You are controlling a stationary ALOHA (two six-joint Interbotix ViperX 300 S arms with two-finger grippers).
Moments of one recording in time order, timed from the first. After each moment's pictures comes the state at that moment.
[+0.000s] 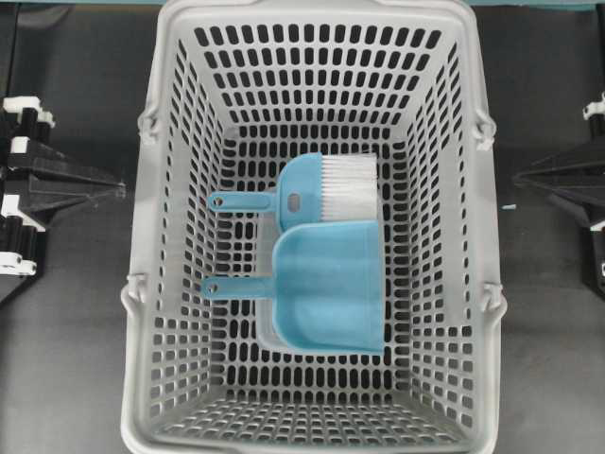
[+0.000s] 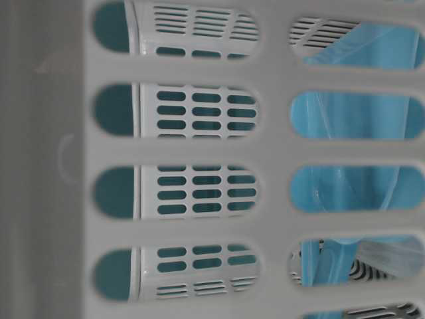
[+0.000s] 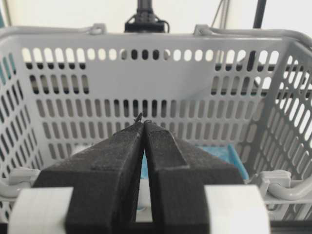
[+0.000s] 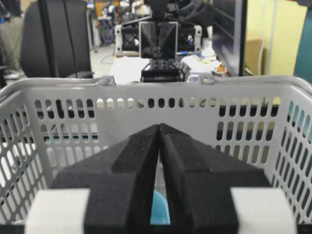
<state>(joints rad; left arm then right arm) 0.00 -0.96 1.17 0.00 -0.29 0.00 0.00 -0.97 1.18 0.00 -0.29 0.00</state>
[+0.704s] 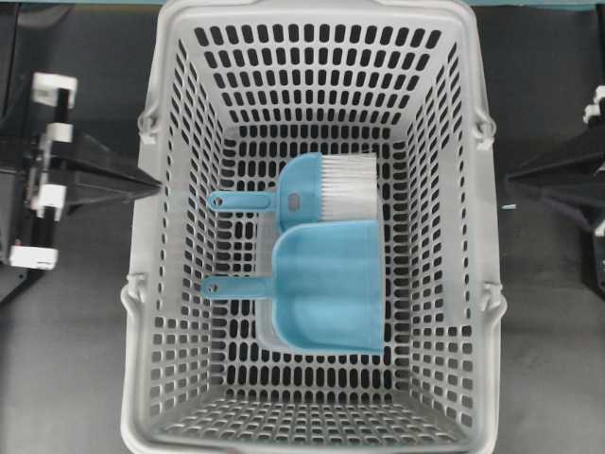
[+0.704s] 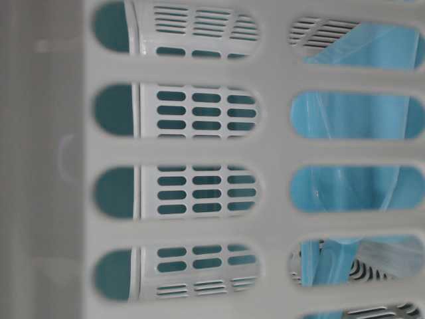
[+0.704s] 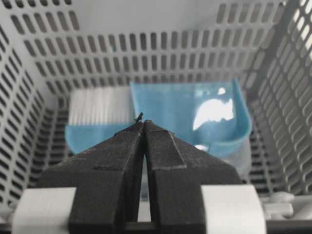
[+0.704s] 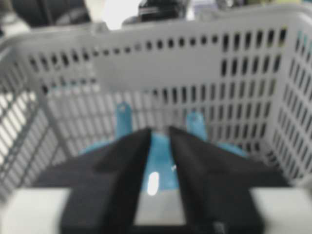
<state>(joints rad) -0.02 -0.75 0.74 0.04 0.36 0.02 -0.01 -0.98 1.08 0.06 0.06 0.05</state>
